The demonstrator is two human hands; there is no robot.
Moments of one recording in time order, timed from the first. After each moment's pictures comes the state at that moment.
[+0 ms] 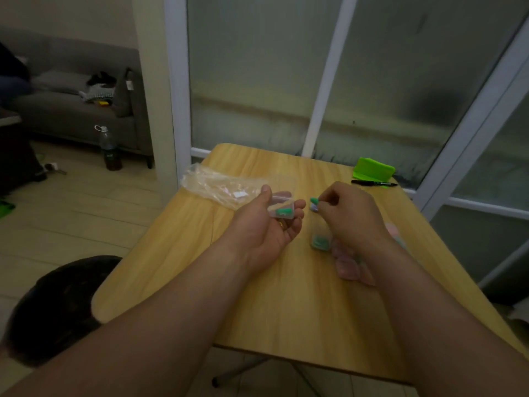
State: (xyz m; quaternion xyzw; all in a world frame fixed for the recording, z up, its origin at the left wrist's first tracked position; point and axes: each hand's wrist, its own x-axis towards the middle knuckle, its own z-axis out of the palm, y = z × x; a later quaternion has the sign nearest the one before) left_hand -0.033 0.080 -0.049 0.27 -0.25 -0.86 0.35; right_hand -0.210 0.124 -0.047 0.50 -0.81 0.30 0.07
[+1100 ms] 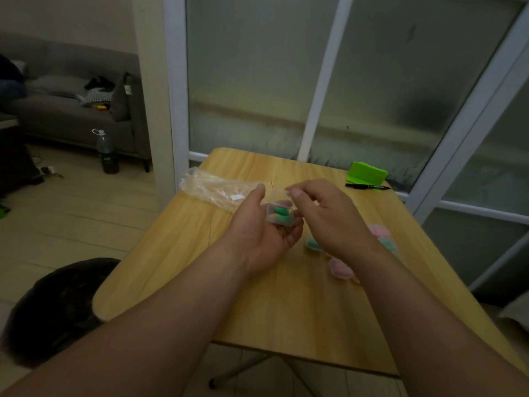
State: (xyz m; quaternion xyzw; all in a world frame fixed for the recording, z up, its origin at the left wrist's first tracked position) left_hand -0.029 0.087 -0.045 0.24 -0.25 -0.89 0.30; right_hand -0.166 0.145 -0.026 0.61 -0.68 0.40 -0.02
